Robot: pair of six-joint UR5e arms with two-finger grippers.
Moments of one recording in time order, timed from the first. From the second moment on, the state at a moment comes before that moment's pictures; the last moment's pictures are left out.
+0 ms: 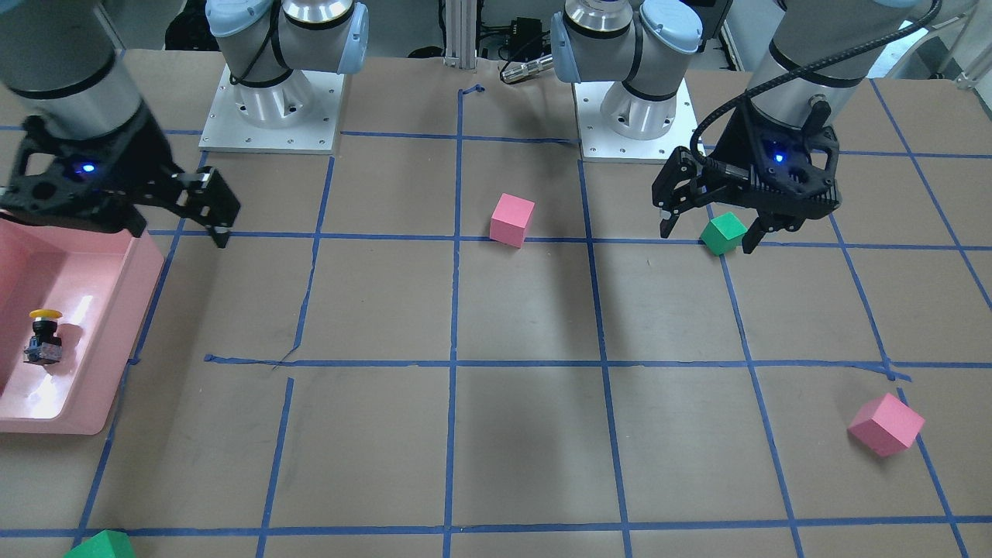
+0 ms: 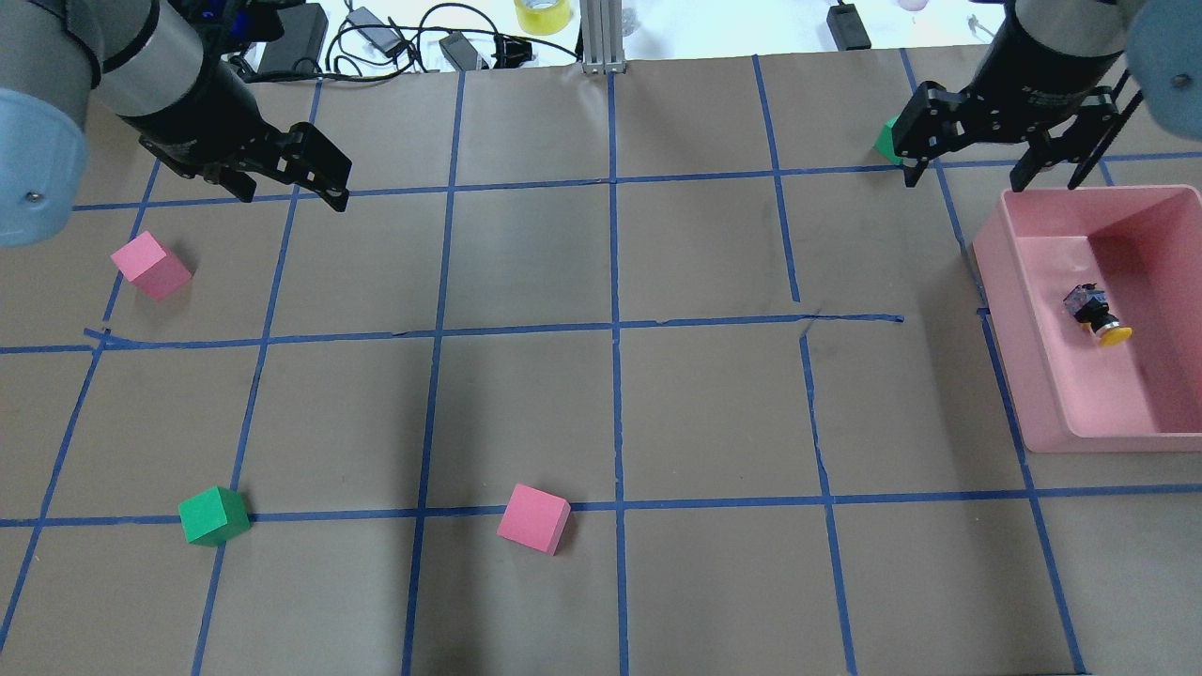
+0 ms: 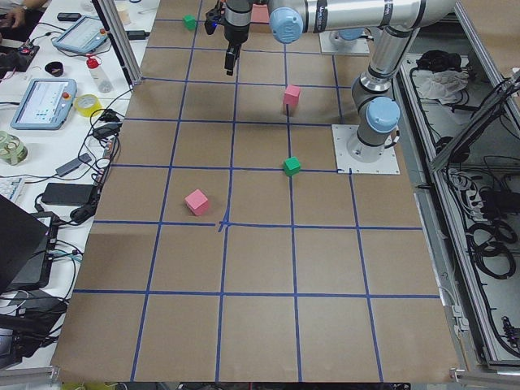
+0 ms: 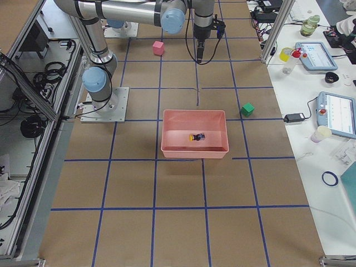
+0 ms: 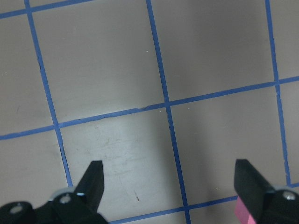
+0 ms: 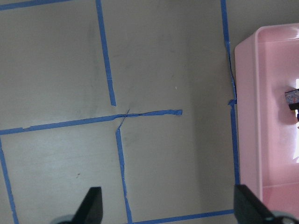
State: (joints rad) left arm -1.47 -1.57 -1.63 -1.37 1.50 0.28; right arm 1.39 -1.52 1.57 -1.66 -1.59 -0.06
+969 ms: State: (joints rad) left arm -1.48 -1.58 -1.64 -1.36 1.50 0.28; right arm 1.08 -1.27 1.61 -1.96 -1.64 -0.47
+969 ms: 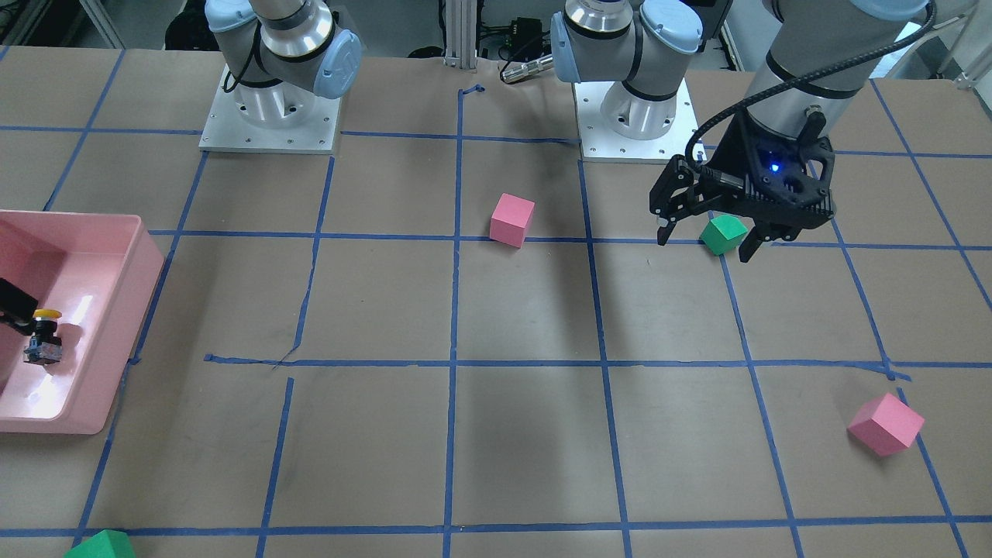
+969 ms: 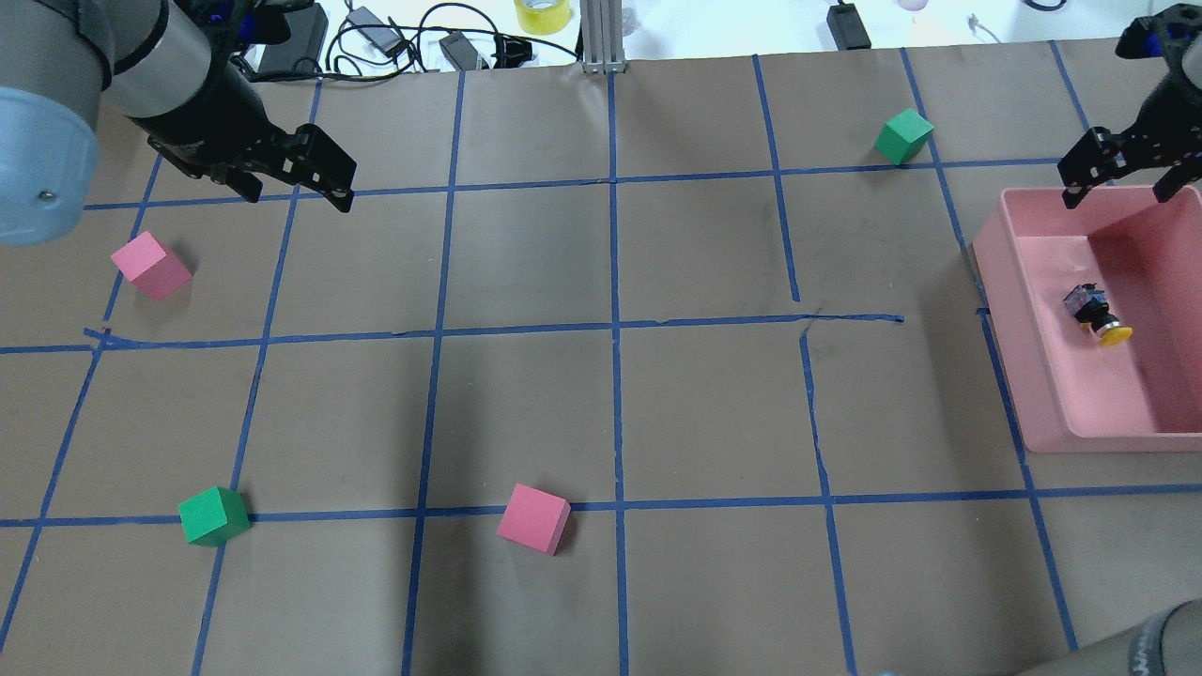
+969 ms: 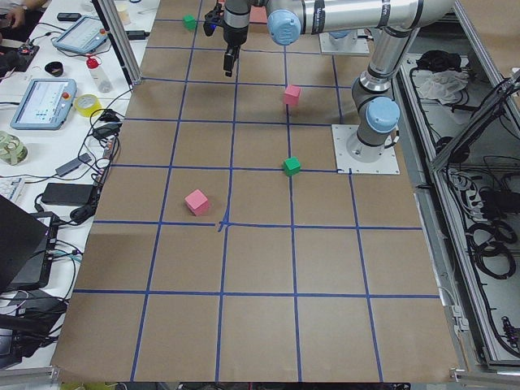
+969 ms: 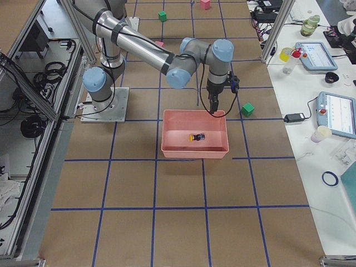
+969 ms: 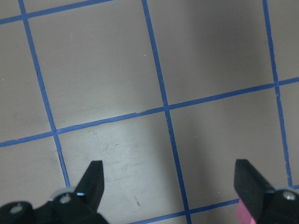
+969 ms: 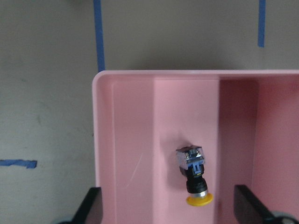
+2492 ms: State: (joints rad) left arm -1.48 -1.59 -1.65 -1.34 1.50 0.29; right arm 0.99 -1.18 1.82 -2.22 -1.62 -0.64
